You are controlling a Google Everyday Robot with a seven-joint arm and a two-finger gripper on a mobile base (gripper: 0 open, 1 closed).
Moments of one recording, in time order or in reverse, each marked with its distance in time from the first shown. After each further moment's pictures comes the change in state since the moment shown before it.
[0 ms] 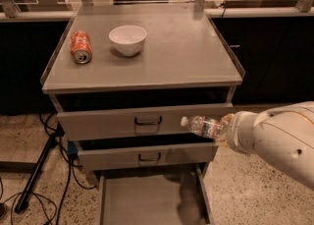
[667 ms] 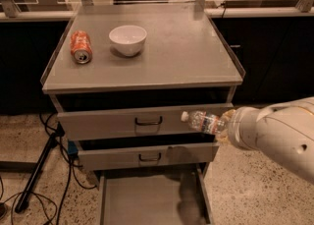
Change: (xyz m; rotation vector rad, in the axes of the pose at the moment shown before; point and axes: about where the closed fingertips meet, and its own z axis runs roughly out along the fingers) arm 0.000 -0.014 -0.013 0.024 -0.002 0.031
